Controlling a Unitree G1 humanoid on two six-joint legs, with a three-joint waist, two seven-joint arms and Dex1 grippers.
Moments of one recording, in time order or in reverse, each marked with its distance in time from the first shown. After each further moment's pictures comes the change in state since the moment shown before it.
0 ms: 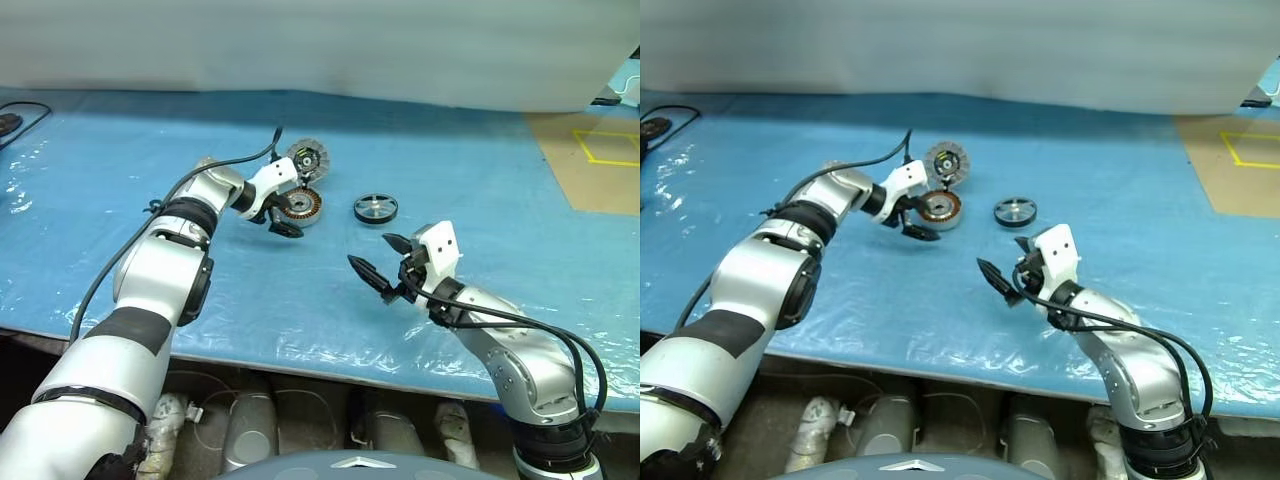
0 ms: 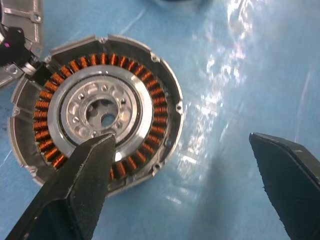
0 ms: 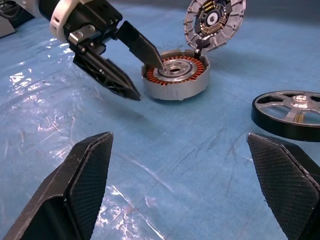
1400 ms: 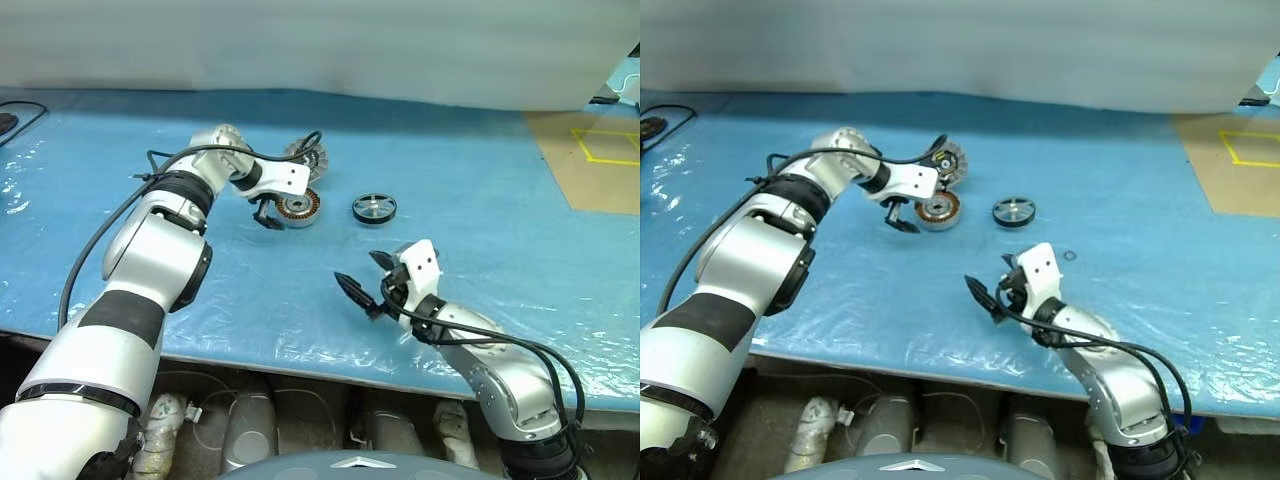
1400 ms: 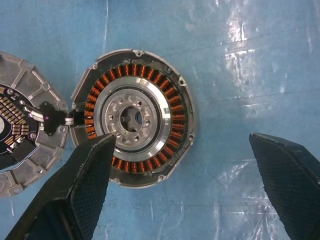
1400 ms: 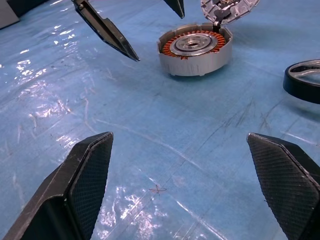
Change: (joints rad) left arm -0.108 0.064 -0.295 0.018 0.306 -0.501 -0.008; right arm 0.089 0.047 0.100 -0.016 -0.037 -0.041 -0.063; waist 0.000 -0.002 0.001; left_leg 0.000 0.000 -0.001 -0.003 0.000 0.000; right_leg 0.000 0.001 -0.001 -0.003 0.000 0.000
